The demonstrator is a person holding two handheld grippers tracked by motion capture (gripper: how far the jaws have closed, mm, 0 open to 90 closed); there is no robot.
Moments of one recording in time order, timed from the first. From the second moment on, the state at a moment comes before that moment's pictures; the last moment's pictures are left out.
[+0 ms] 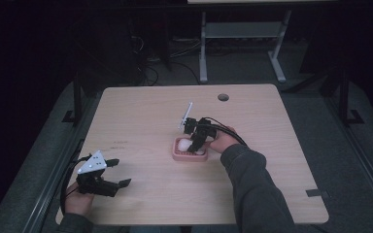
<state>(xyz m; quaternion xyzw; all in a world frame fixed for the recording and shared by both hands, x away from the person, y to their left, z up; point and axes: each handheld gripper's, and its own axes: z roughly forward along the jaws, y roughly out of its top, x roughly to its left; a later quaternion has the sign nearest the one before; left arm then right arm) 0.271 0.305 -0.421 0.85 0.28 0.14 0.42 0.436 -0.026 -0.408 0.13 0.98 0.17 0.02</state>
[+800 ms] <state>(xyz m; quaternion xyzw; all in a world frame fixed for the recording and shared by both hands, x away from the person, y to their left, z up) 0.271 0.304 -0.421 0.85 0.28 0.14 0.42 0.424 -0.049 -0.399 0.15 0.97 0.20 0.03</state>
